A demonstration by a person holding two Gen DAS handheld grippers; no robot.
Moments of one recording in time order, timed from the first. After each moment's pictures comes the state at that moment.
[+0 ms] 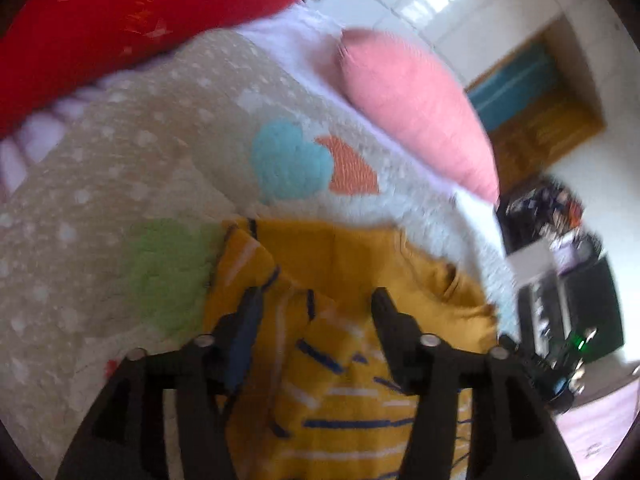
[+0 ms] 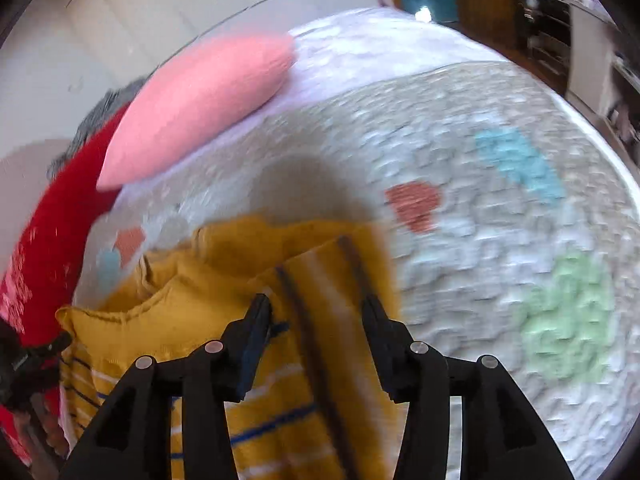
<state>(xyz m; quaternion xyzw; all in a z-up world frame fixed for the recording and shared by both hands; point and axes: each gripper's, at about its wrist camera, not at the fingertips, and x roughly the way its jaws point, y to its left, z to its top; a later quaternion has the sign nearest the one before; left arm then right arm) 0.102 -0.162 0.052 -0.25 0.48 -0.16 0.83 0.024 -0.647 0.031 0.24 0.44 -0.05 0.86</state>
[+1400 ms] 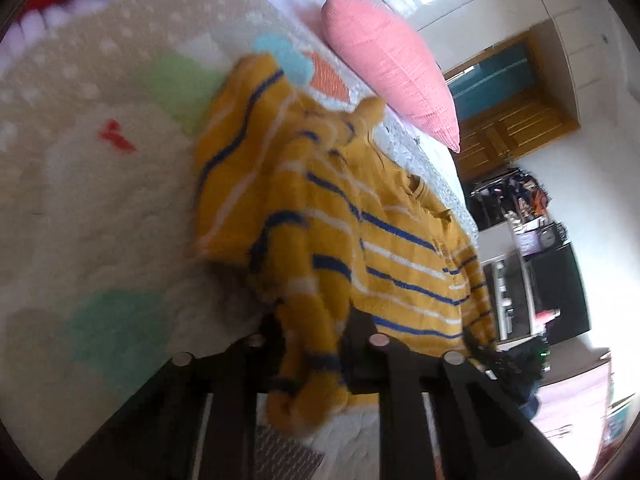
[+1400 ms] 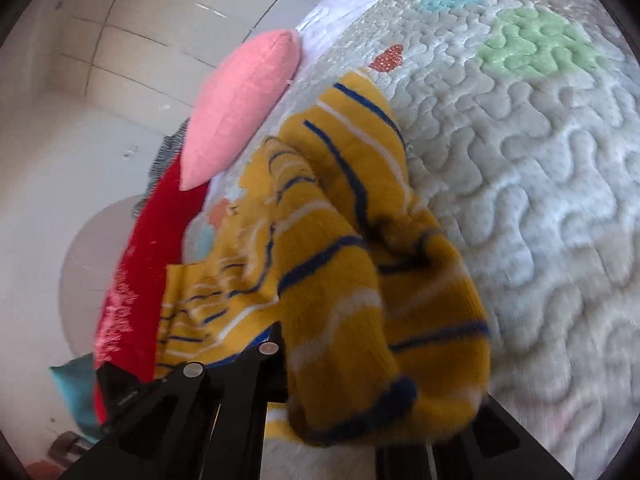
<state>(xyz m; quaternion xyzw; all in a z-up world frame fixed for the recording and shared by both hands) -0.012 -0.181 0.024 -0.28 0.50 -0.21 0.79 -0.098 -0.608 -0.017 0.45 0.38 0.08 0.81</state>
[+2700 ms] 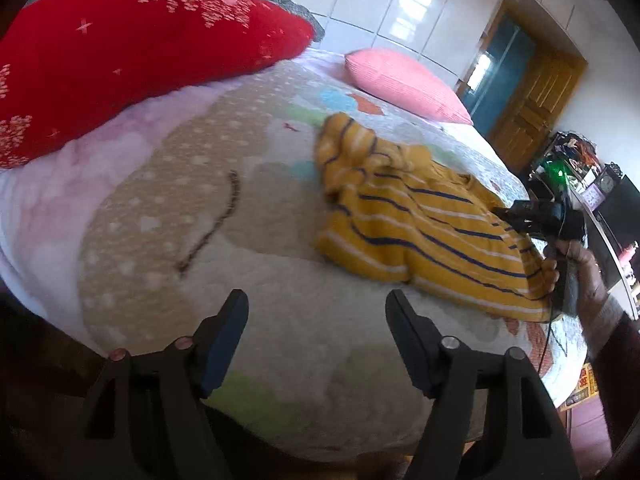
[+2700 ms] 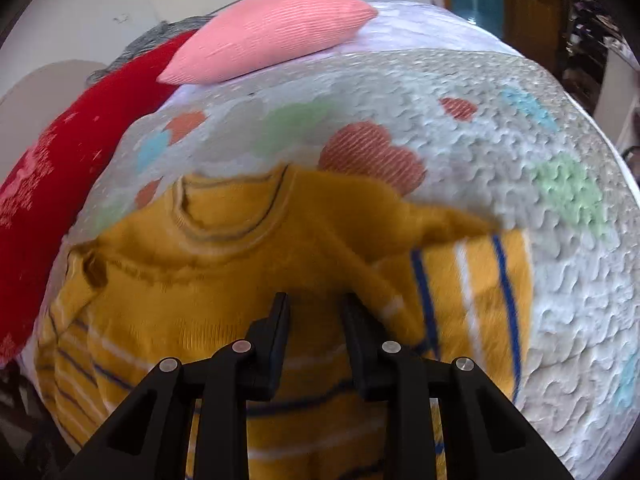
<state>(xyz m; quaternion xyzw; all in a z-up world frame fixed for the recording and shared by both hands) -0.243 -0.104 0.055 -0.12 0.41 -0.10 0.90 -0.060 -0.540 0.023 0.15 0.48 0.01 0.86</state>
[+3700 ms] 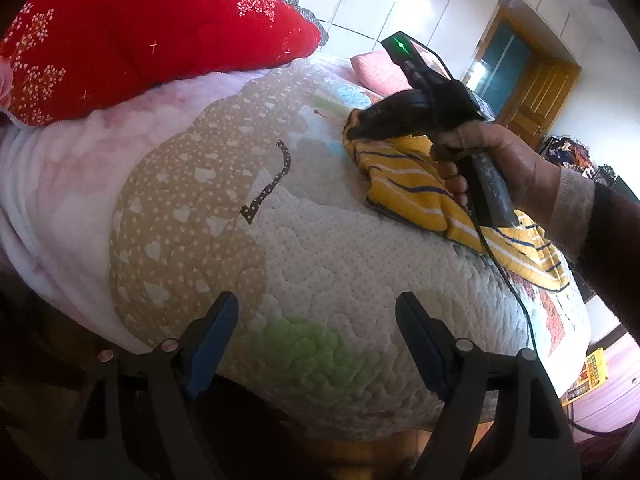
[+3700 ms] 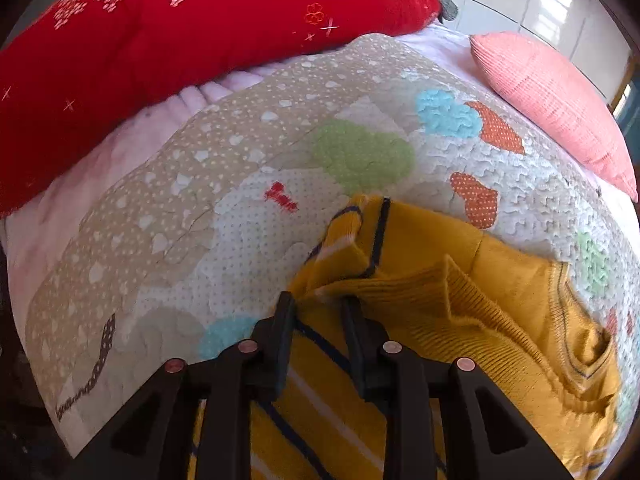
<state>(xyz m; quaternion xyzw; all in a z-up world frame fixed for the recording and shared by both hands) -0.279 -0.063 0.022 -0.13 0.40 -0.11 0.90 -0.009 -0.213 0.021 -0.11 0.50 0.19 0.84</state>
